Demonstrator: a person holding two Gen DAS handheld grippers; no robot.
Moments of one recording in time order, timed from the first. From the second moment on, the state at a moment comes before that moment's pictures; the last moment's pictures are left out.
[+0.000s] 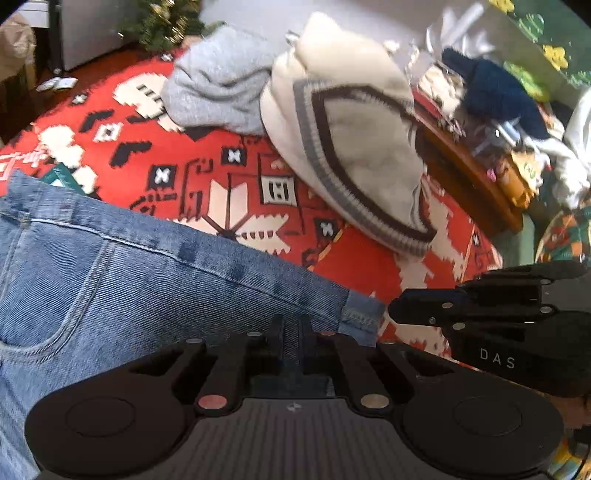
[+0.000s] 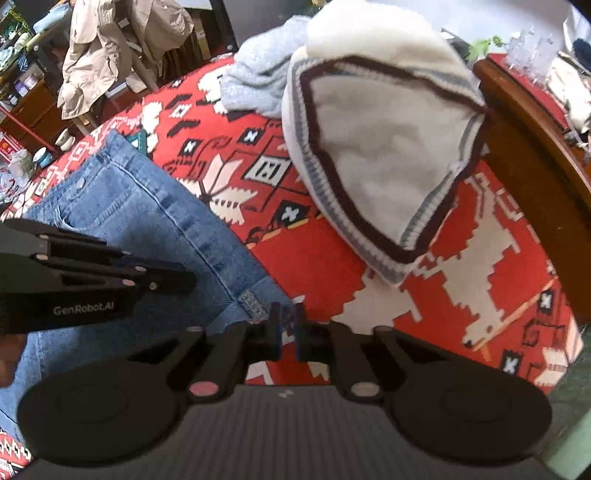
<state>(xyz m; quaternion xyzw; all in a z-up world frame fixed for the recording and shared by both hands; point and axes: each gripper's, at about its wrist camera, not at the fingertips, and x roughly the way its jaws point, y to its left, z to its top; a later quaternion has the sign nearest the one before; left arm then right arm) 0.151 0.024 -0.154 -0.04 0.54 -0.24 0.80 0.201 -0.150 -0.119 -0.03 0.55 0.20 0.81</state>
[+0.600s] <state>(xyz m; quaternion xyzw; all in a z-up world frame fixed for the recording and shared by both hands) 0.051 0.187 -0.115 -0.09 0.46 0.10 0.88 0.159 -0.058 -0.066 -0.11 0.48 0.27 0.83</state>
